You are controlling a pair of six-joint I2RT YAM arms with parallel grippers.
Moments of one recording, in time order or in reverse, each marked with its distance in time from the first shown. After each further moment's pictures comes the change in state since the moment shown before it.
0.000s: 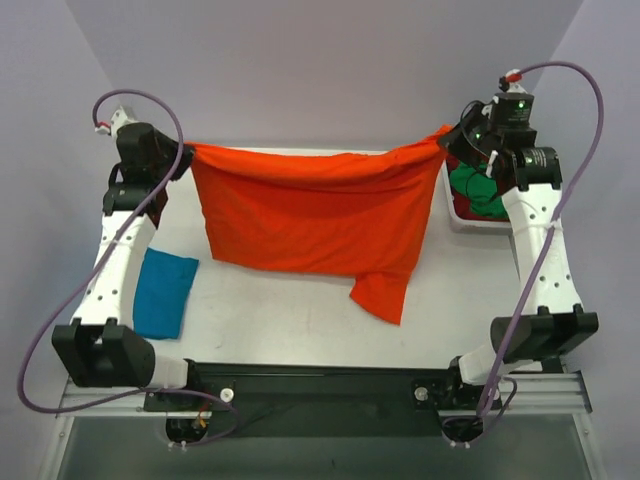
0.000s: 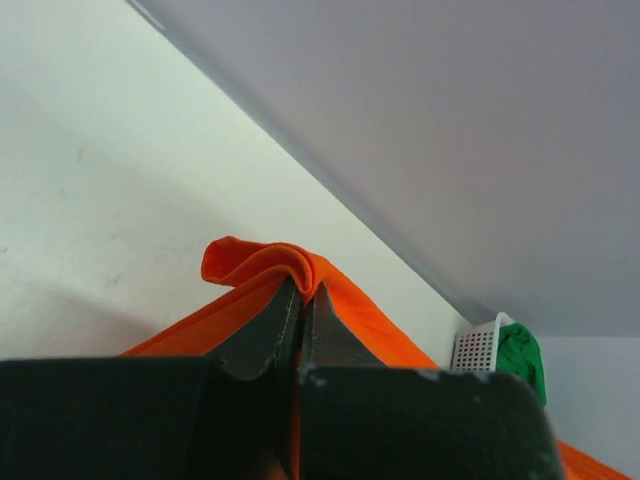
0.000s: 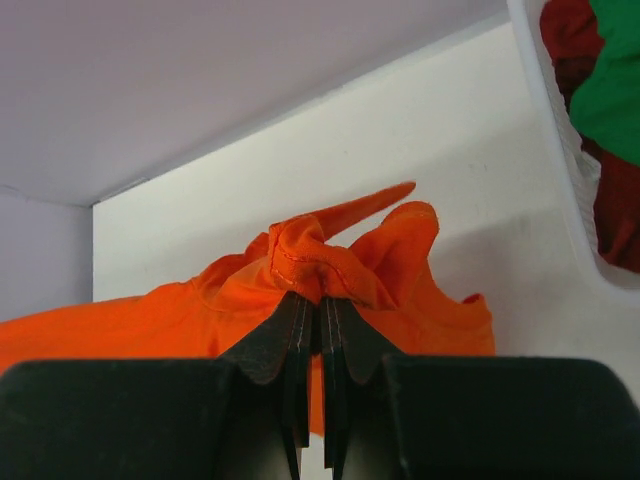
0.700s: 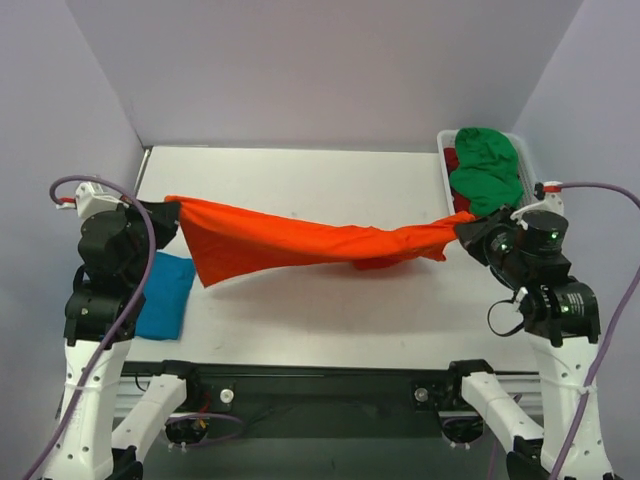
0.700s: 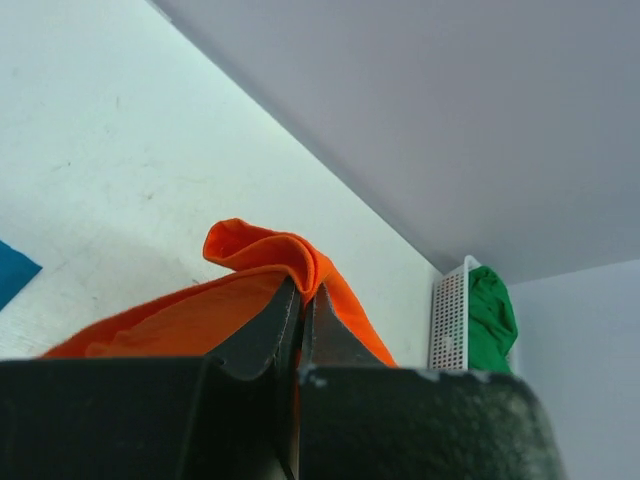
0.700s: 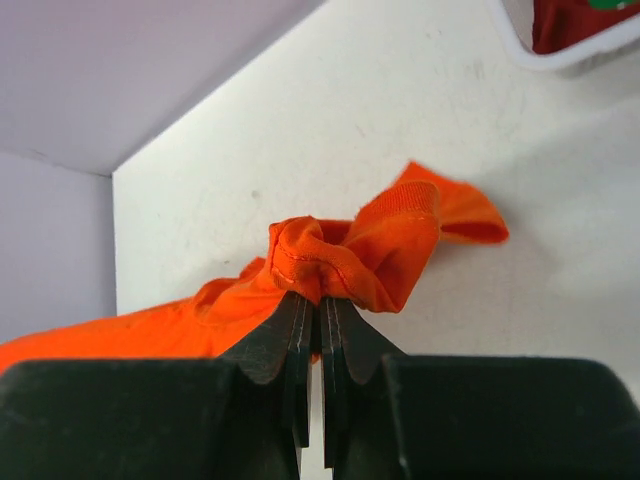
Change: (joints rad) left arm -0.102 -0.581 -0.243 -0.232 -0.091 0.005; right arm 0.028 -0.685 -0.579 -0.089 0.057 0.144
